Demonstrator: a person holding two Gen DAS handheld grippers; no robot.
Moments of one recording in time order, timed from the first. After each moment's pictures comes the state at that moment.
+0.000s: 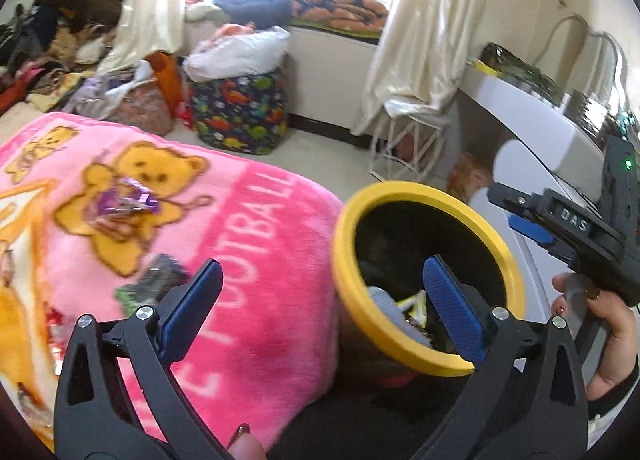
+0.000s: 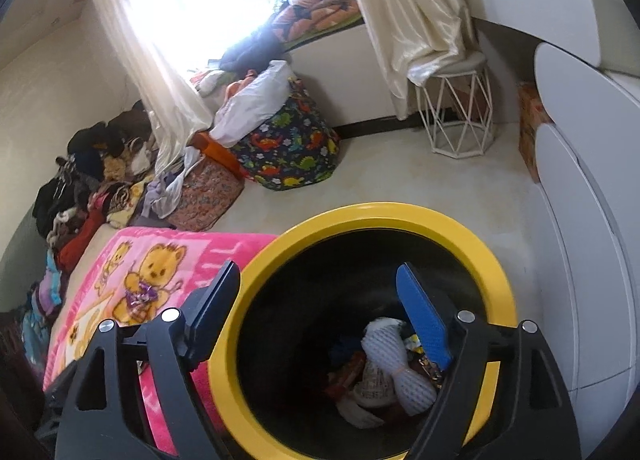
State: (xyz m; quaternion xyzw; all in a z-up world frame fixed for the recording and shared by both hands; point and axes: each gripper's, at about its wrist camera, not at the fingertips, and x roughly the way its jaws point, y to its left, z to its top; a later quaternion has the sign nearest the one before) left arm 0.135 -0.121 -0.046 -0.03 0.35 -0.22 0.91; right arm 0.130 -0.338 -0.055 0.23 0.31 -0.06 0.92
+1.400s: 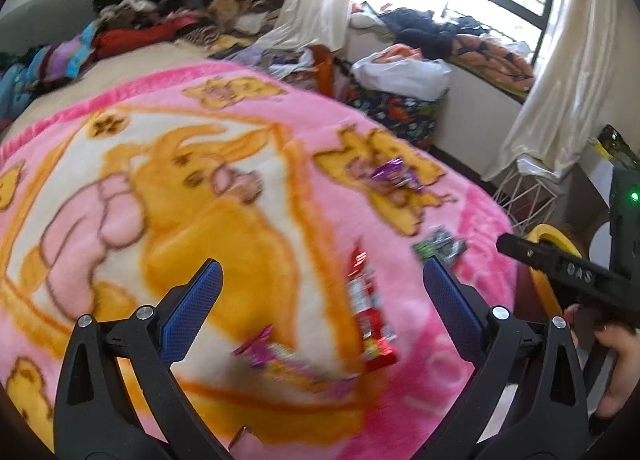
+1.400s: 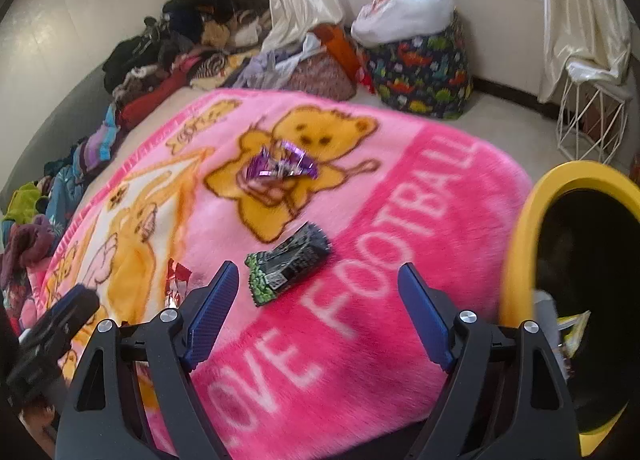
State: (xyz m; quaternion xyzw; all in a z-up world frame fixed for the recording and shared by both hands) left arm 0.091 0.108 -0.067 -0.12 0.35 0.00 0.93; right arm 0.215 -0.101 -0.094 0.11 0.44 0.14 0.88
